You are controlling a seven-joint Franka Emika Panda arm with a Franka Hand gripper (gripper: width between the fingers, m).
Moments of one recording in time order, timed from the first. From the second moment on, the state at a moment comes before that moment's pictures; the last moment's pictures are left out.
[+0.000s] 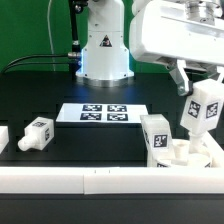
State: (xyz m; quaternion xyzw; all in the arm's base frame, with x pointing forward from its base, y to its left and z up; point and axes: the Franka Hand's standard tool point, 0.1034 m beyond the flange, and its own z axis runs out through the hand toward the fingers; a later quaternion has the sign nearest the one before) arm 0.590 0.112 0.115 0.93 0.20 0.30 0.05
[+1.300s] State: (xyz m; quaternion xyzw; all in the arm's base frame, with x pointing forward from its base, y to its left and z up) arm 0.584 0.125 0.109 0.92 0.25 0.29 0.07
